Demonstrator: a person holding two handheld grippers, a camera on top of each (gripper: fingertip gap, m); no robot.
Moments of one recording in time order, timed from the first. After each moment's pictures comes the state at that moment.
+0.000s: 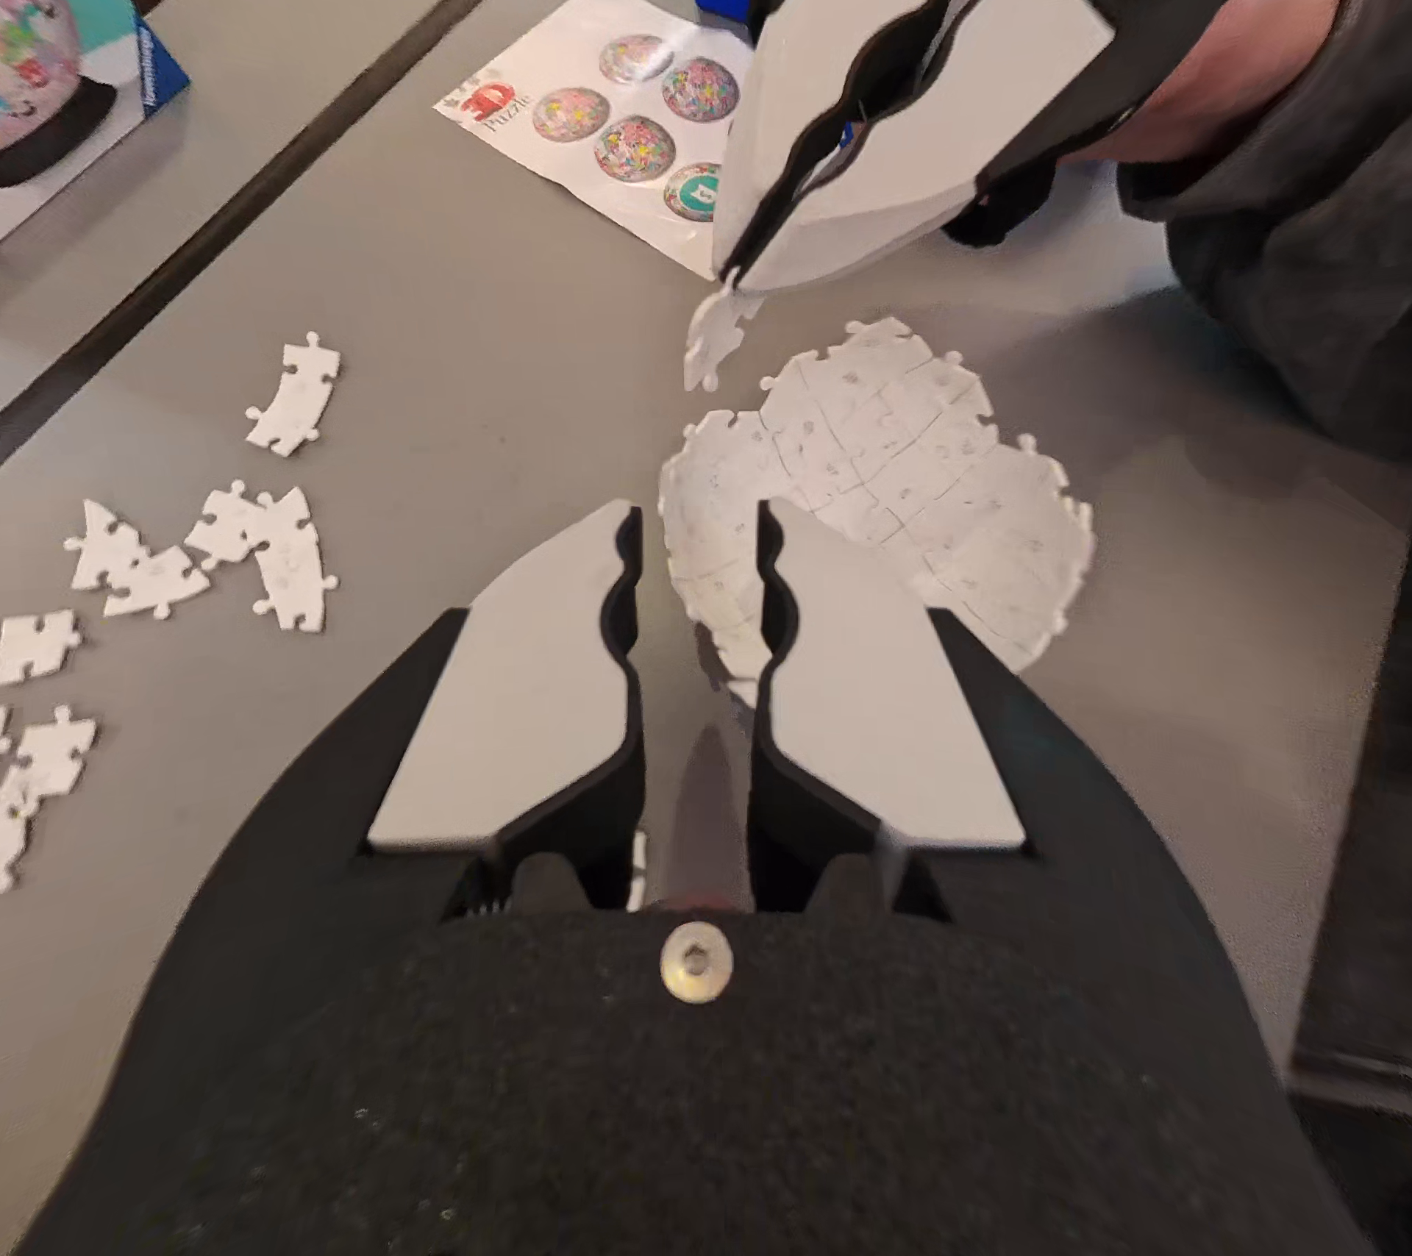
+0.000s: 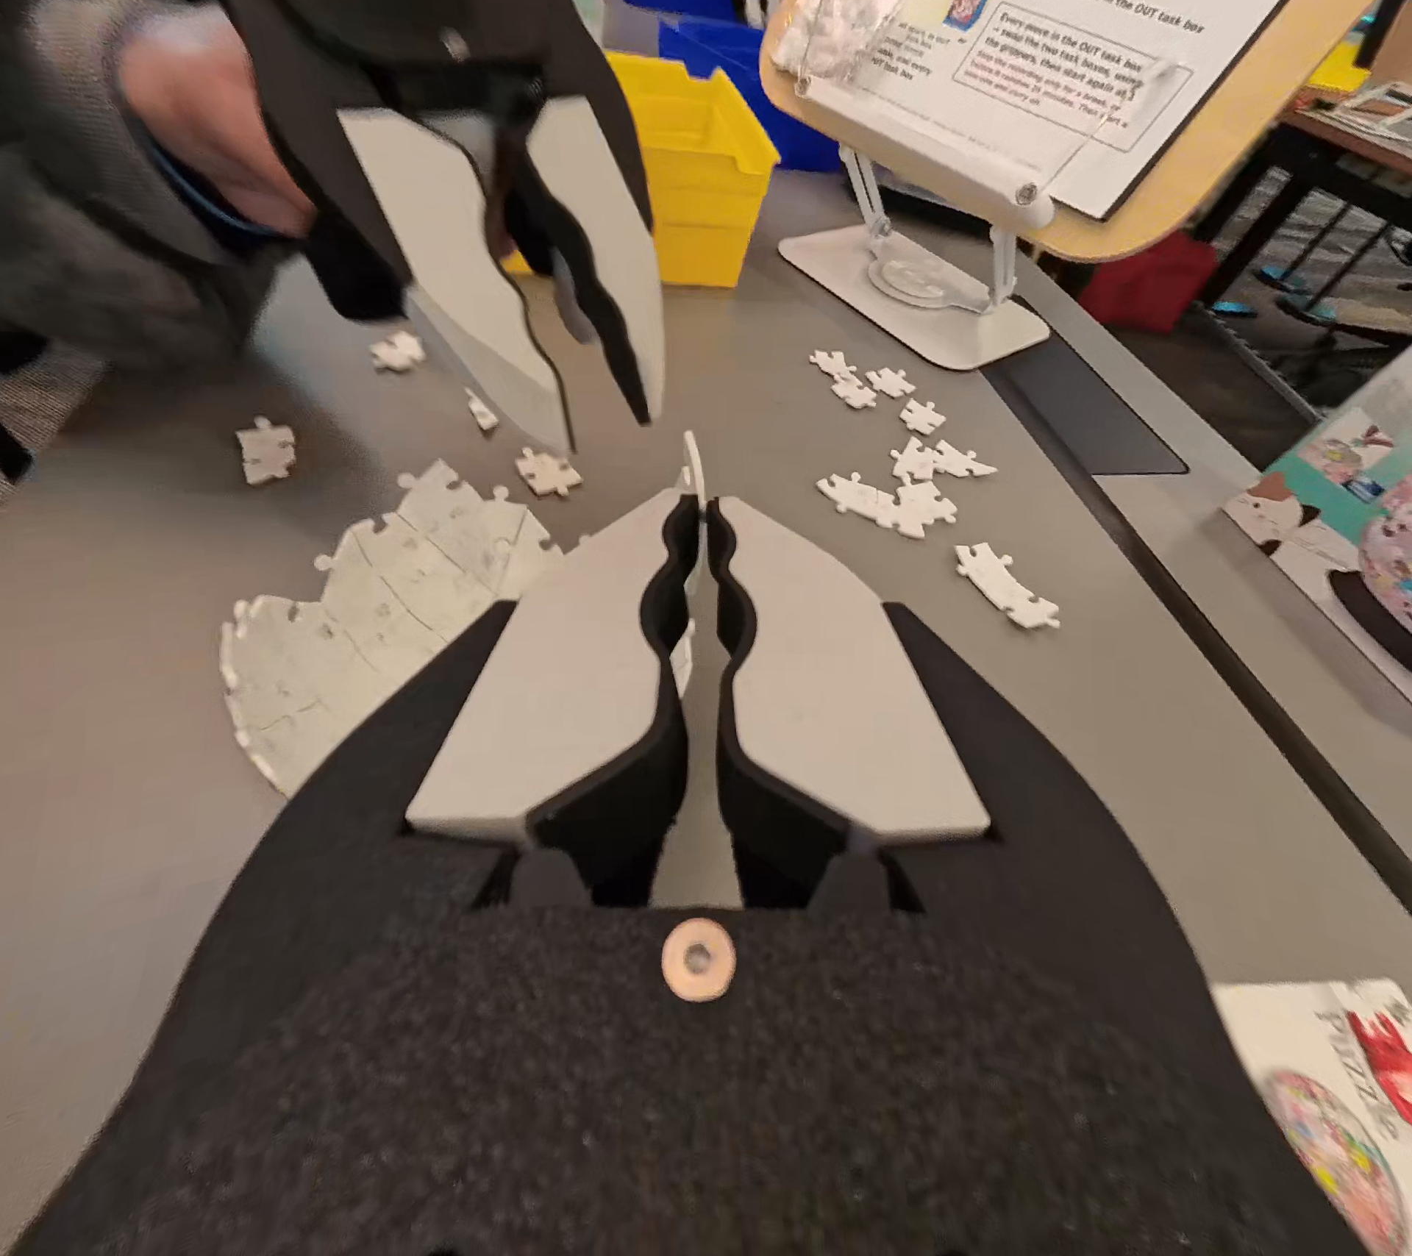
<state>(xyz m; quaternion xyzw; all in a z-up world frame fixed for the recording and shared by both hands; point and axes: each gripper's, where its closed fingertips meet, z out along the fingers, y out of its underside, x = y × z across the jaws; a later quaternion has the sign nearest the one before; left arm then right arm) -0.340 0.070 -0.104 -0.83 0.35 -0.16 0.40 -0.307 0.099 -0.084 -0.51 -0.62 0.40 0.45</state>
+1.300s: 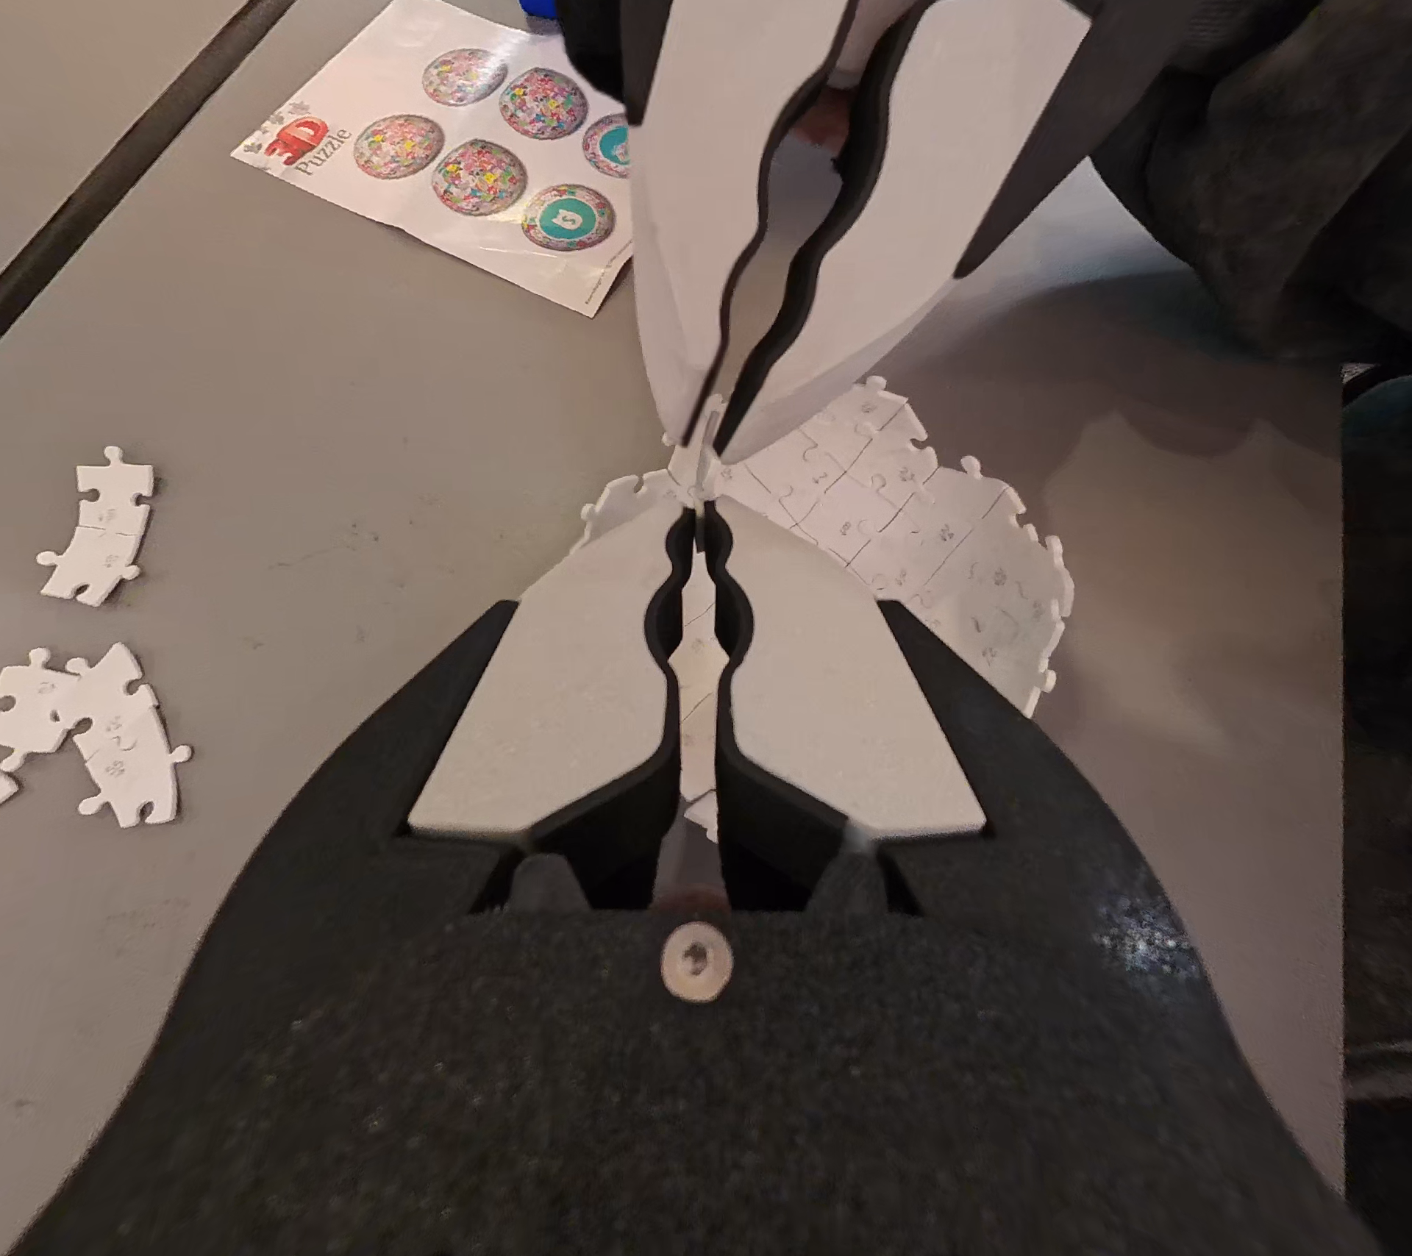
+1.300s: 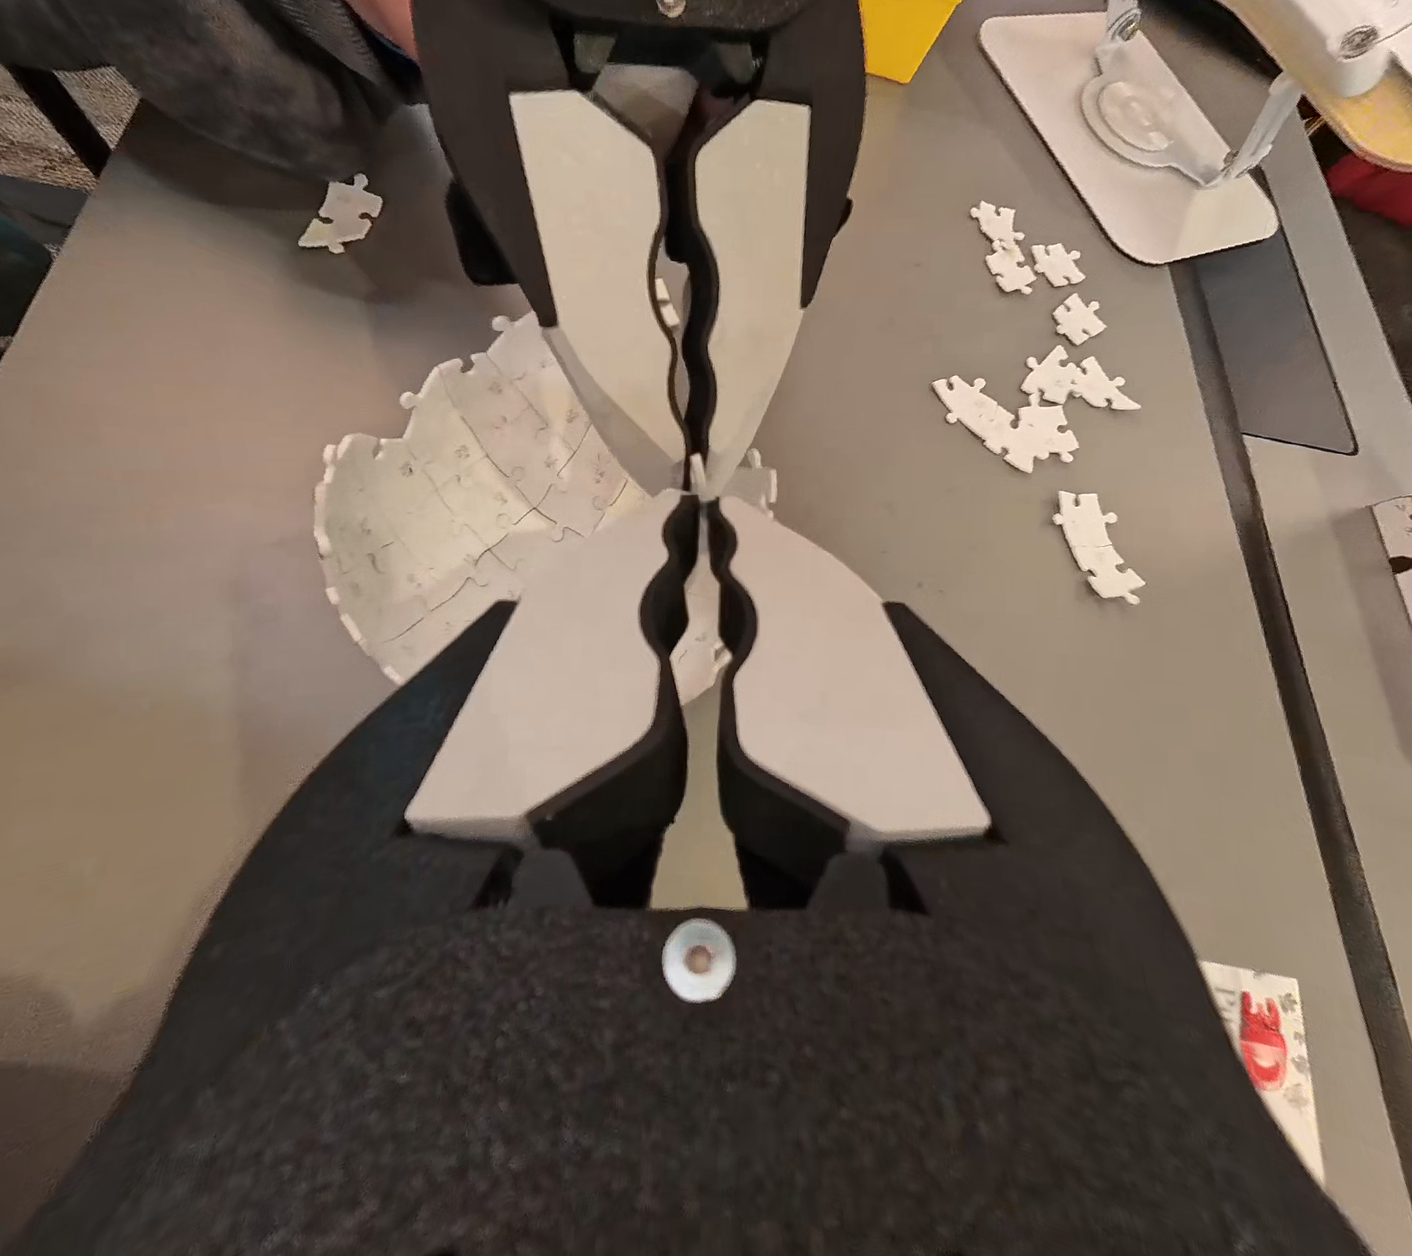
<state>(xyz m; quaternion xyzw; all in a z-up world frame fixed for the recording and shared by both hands) -0.299 0.072 -0.127 -0.80 0.42 -0.21 0.38 -0.301 0.075 -0.109 -0.49 -0.75 0.30 0.34</state>
